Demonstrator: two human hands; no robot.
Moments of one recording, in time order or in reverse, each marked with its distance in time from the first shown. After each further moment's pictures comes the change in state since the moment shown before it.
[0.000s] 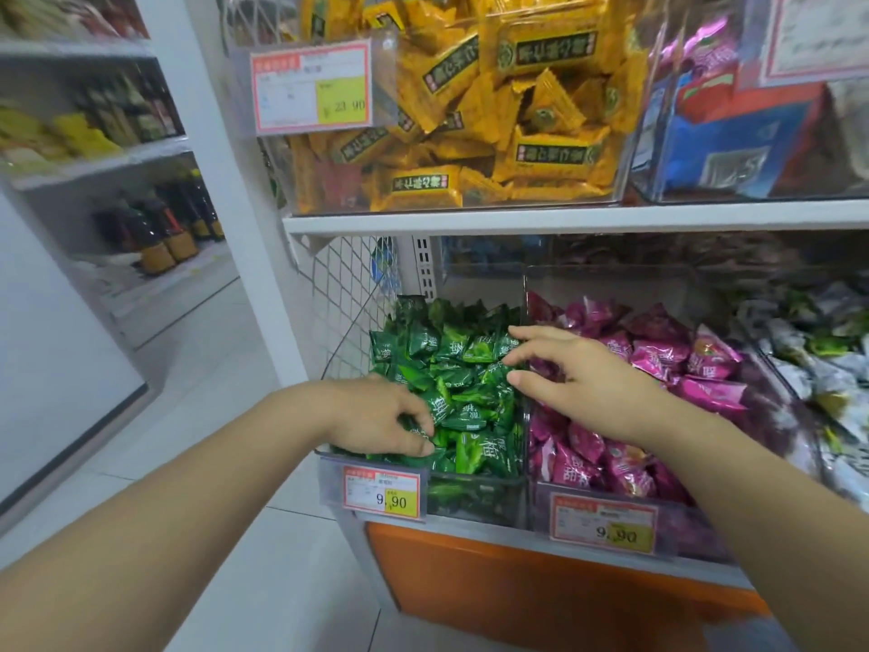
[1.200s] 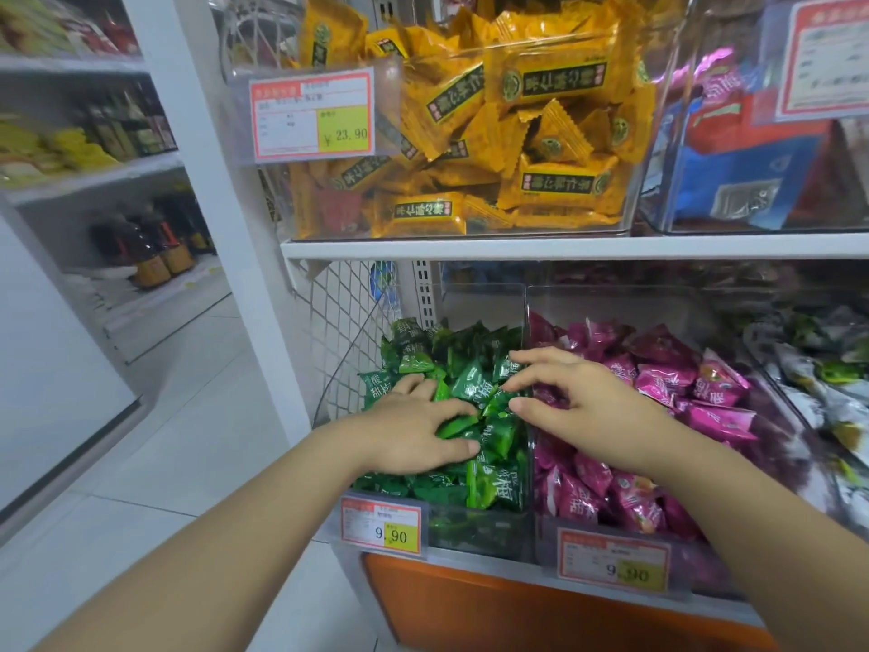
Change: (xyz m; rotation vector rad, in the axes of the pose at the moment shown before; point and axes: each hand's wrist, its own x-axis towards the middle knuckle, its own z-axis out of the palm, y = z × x) left_hand 0.026 0.020 0.003 -0.081 0.136 -0.019; right_hand 0.004 0.003 0.001 0.023 0.008 0.008
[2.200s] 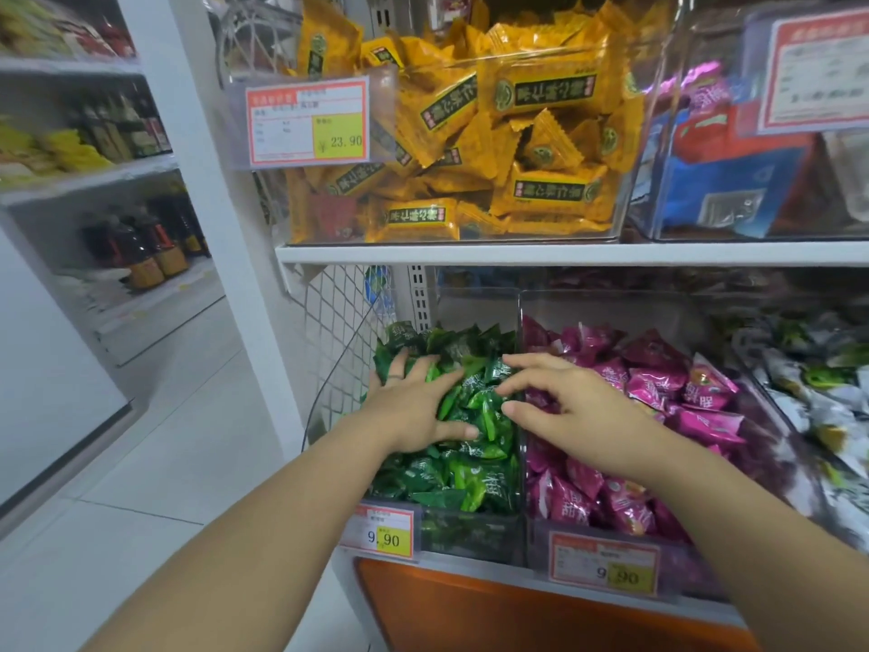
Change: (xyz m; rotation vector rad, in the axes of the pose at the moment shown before) left_hand 0.046 -0.010 0.010 0.070 0.196 -0.098; right_hand 0.000 0.001 0.002 -0.016 0.016 -0.010
